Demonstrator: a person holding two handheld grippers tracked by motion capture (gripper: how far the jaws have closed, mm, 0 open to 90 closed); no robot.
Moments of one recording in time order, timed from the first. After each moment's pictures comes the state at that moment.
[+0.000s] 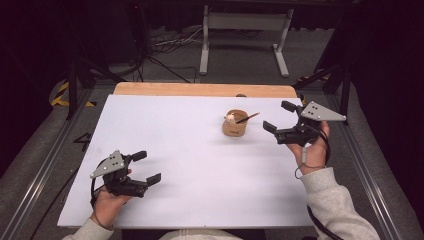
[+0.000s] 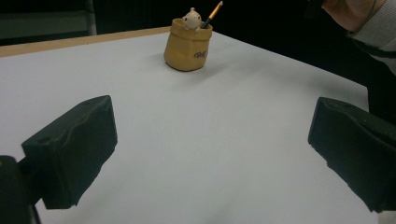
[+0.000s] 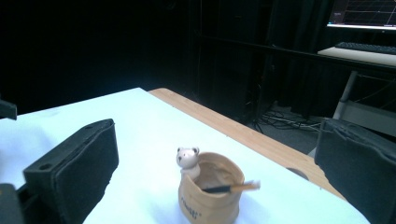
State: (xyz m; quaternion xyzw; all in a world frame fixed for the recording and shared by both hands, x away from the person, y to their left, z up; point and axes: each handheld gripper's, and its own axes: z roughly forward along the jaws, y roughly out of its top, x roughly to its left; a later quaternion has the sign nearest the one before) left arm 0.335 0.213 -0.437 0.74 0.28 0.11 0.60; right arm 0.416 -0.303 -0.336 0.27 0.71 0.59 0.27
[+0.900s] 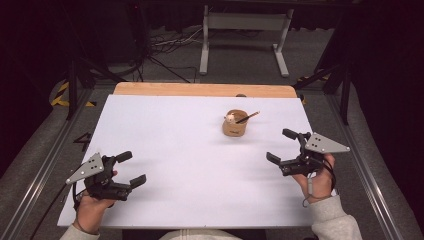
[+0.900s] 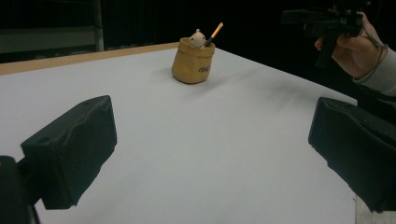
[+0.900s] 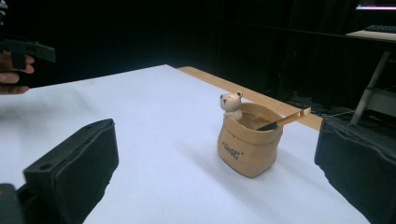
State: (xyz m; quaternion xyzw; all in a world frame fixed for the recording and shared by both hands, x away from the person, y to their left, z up) left arm 0.319 0.250 -0.426 0.72 0.28 0.12 0.63; right arm 0.361 -0.314 -0.383 0.25 0.73 0.59 0.24
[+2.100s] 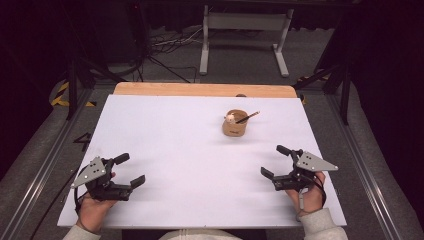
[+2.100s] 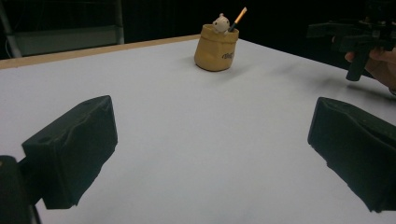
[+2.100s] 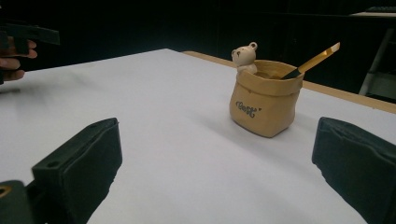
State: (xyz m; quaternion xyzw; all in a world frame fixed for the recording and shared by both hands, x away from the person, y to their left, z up) left arm 0.323 0.253 -0.449 0.72 0.29 0.16 0.61; right arm 0.344 -0.310 -0.438 0.27 0.73 0.59 0.23
